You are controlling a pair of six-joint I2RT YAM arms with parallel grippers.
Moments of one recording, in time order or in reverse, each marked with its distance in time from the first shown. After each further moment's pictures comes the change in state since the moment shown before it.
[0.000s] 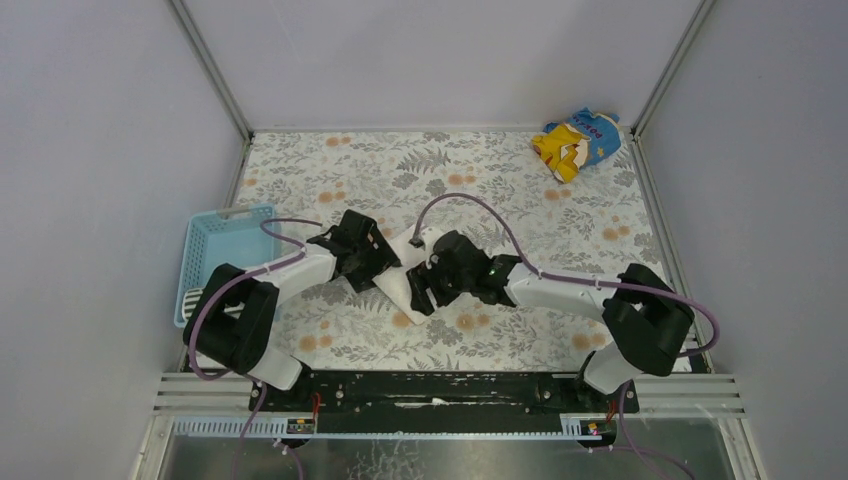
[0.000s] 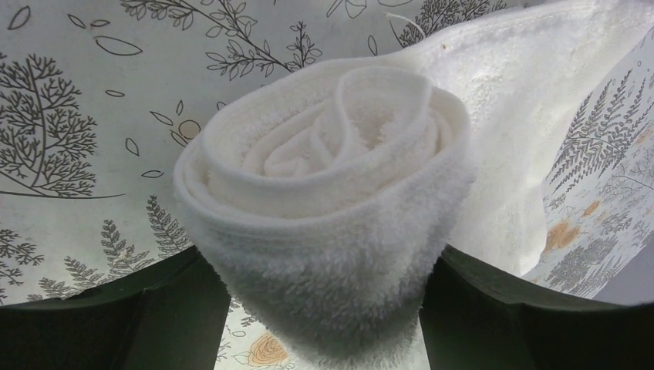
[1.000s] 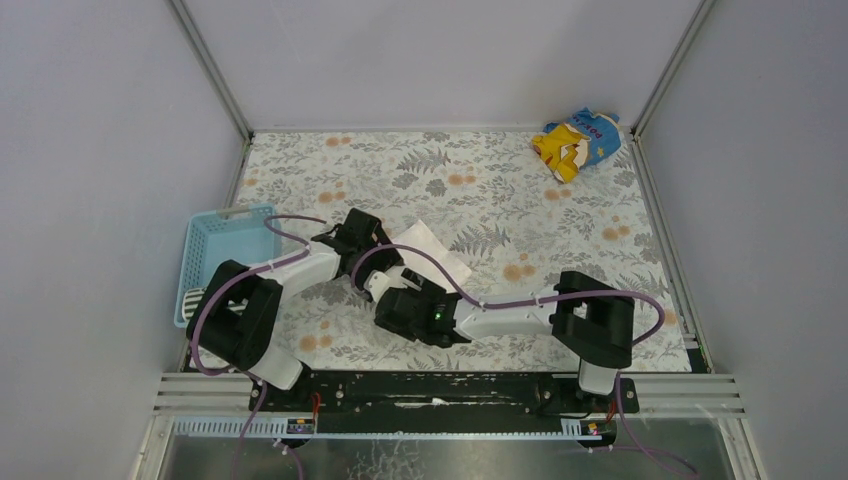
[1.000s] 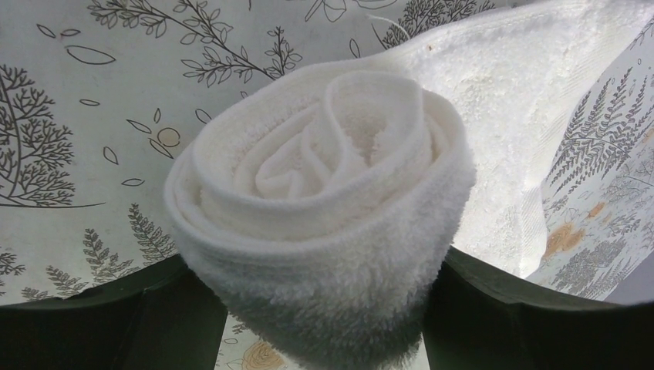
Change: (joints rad) left arm -0.020 0.026 0.026 0.000 -0.022 0.004; right arm 0.394 0.218 0.200 -0.154 0.754 -0.335
